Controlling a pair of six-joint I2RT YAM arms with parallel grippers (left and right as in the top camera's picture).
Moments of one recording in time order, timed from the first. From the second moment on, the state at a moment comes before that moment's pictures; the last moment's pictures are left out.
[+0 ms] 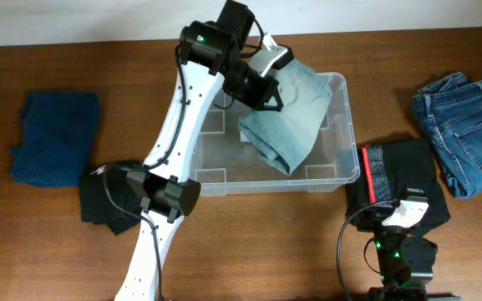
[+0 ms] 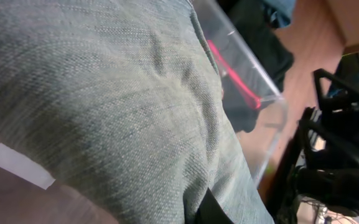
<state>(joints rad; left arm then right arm) -0.46 2.58 3.00 -1.68 0.65 0.21 -0.10 0.11 0.01 -0.07 -0.02 0.15</state>
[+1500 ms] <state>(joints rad) -0.41 2.58 2.86 -1.69 0.21 -0.12 -0.10 0.11 0.01 -0.07 -0.02 0.15</state>
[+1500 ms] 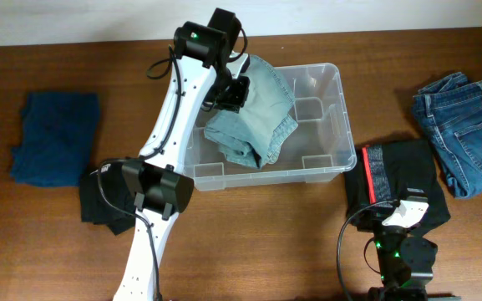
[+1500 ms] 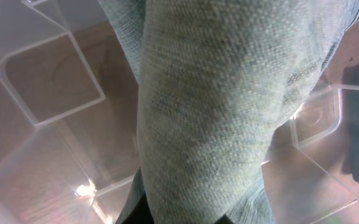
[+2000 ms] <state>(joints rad) -0.44 2.58 2.86 -1.69 0.21 -0.25 -0.10 0.11 0.01 -0.07 -0.02 0.15</state>
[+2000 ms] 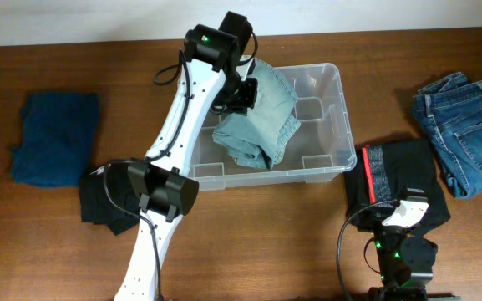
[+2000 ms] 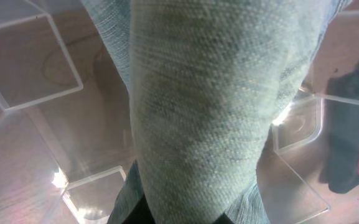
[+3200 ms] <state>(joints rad) -0.56 2.37 2.67 -1.69 -0.24 -0.47 -0.10 0.11 0.01 -0.07 -0.02 0.15</state>
